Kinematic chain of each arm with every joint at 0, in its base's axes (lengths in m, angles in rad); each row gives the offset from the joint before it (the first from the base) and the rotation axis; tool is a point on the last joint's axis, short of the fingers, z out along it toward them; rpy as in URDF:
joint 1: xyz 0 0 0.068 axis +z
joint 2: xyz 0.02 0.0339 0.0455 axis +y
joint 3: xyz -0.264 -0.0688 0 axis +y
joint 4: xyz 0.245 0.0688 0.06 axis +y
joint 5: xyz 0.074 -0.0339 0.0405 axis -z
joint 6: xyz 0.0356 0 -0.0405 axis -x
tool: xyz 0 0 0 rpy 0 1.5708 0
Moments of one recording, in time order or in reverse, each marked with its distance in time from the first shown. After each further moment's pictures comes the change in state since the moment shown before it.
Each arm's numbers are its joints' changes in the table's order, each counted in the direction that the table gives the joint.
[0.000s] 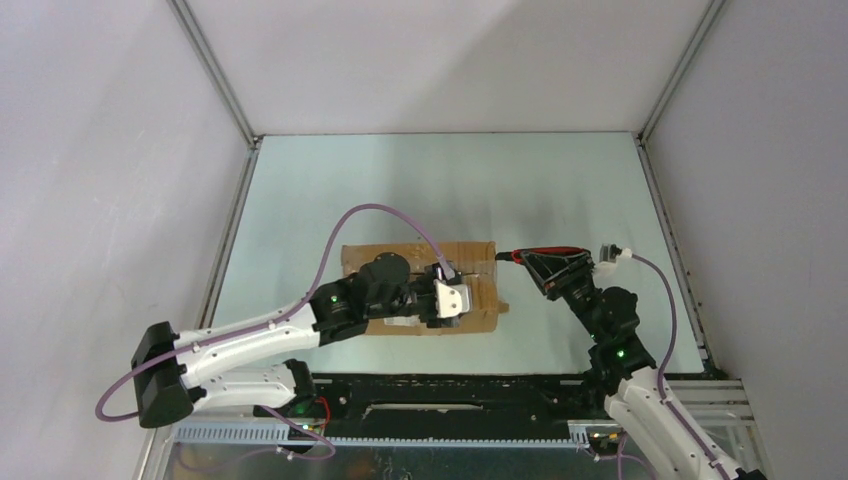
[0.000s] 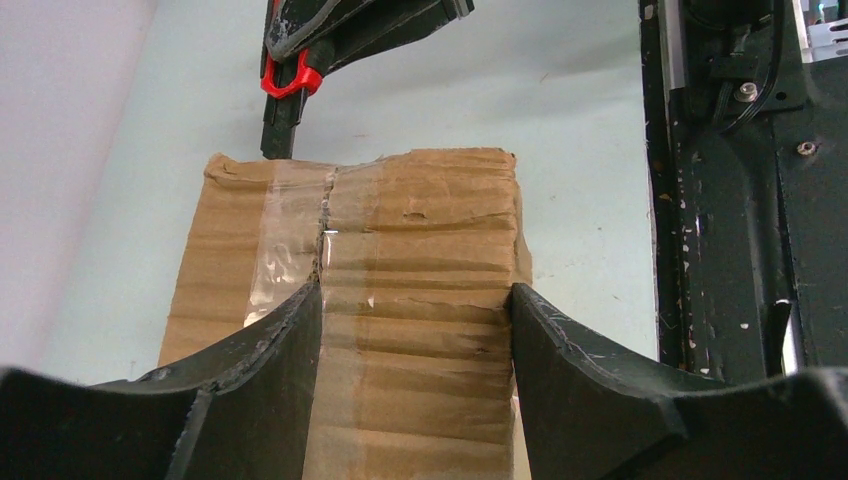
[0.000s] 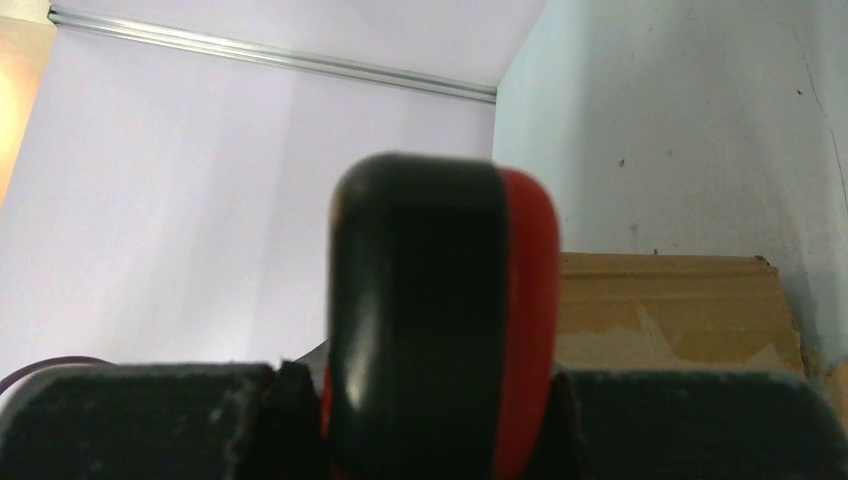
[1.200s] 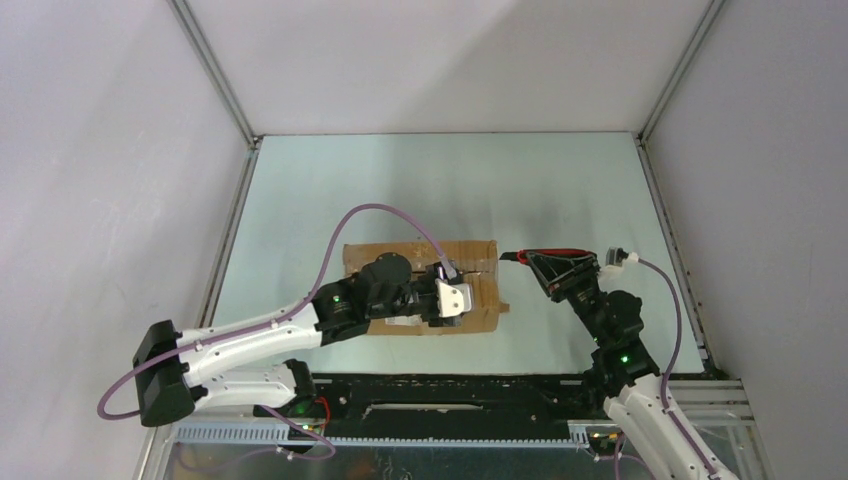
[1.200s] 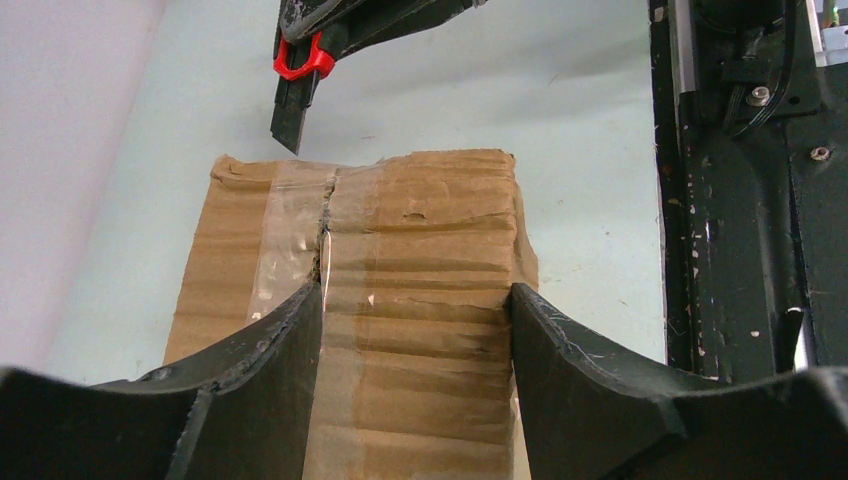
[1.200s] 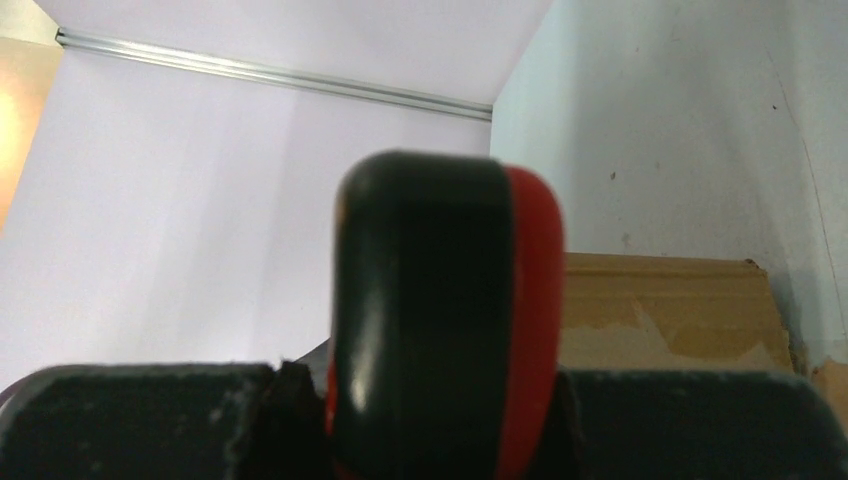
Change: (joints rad) left arm -0.005 0.012 0.000 -0.022 -0.011 -0.001; right arm -0.025 -0.082 0.000 0.095 0.026 0.004
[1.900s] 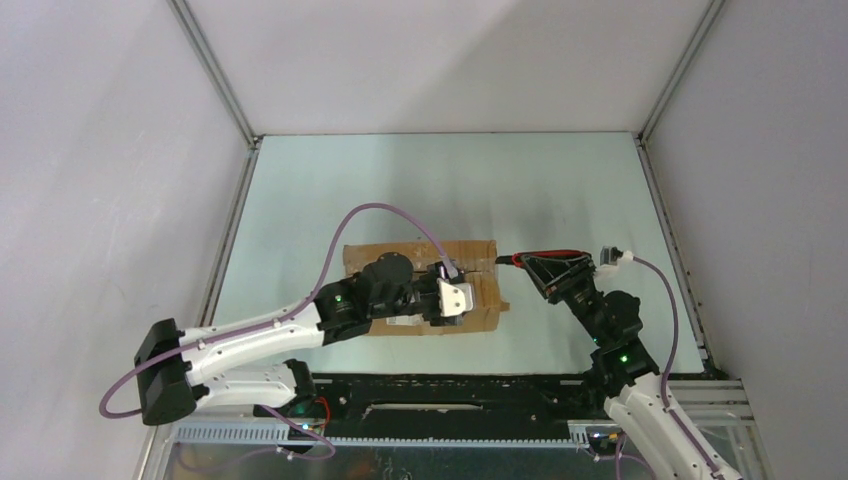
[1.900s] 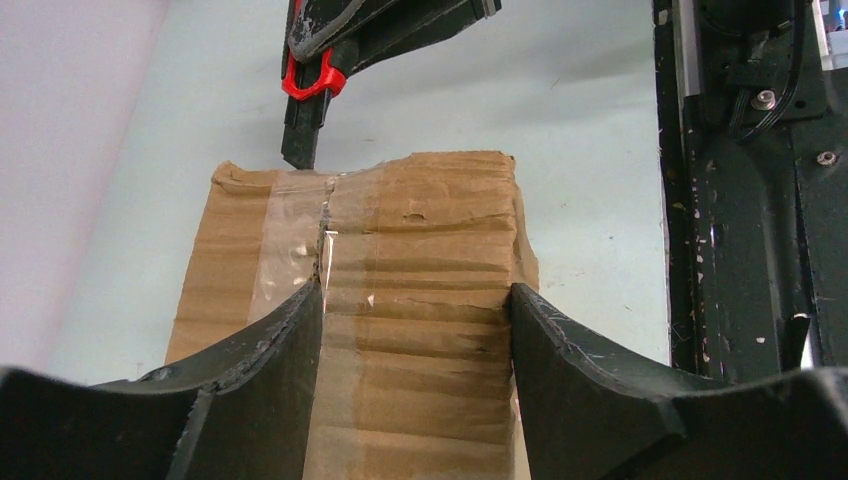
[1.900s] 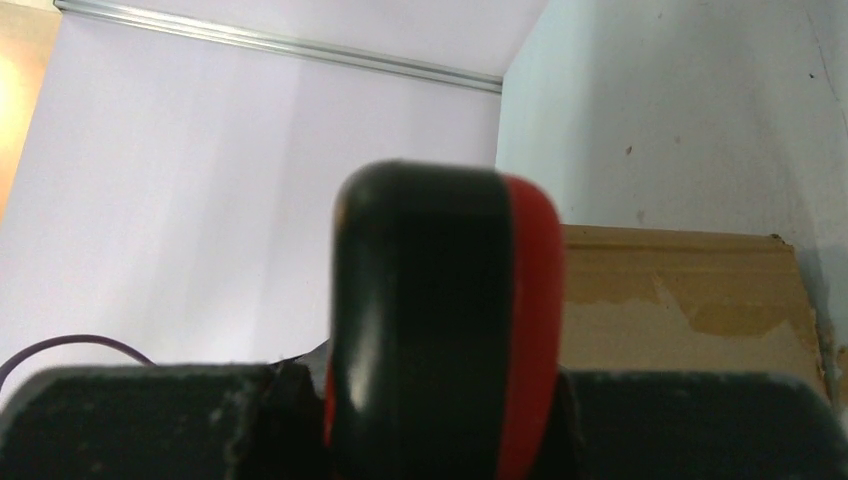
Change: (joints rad) left arm 0.000 0.011 0.000 -0.014 -0.007 0.000; right arm 0.024 0.006 0.000 -0.019 -0.038 -0.004
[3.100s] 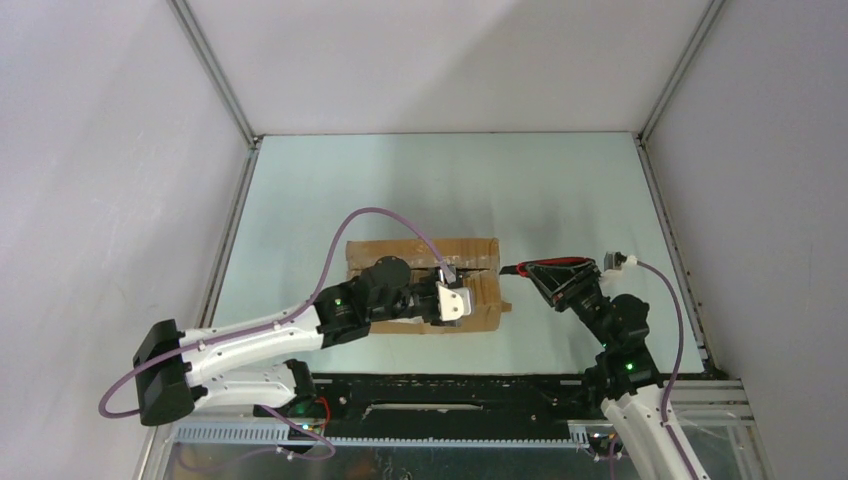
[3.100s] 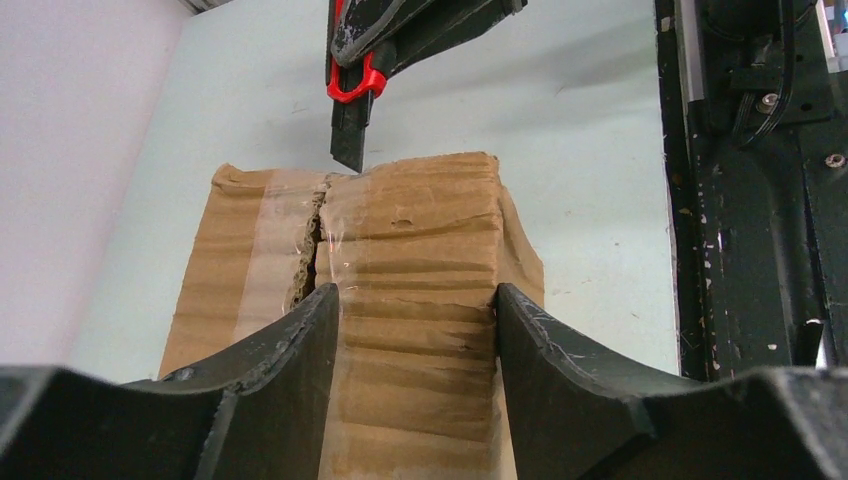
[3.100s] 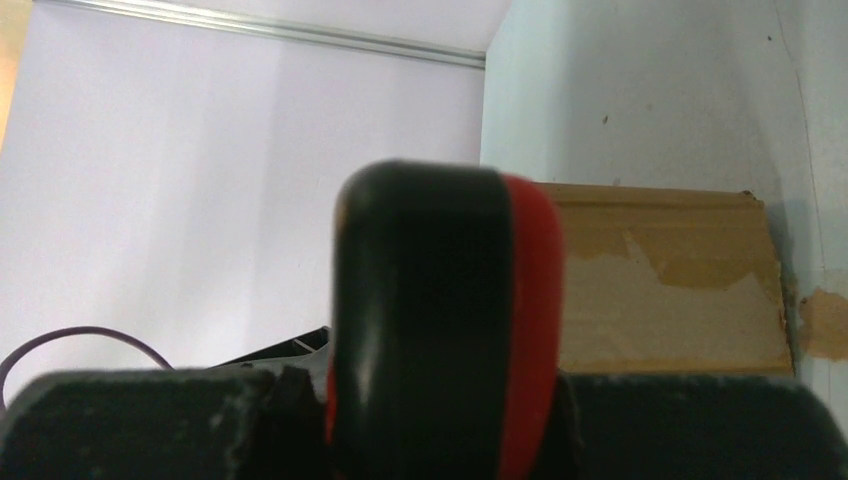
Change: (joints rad) left arm -0.006 -0.011 0.035 -0.055 -0.004 -0.018; right arm -0.131 -0.122 0.003 0.167 -0.169 -0.001
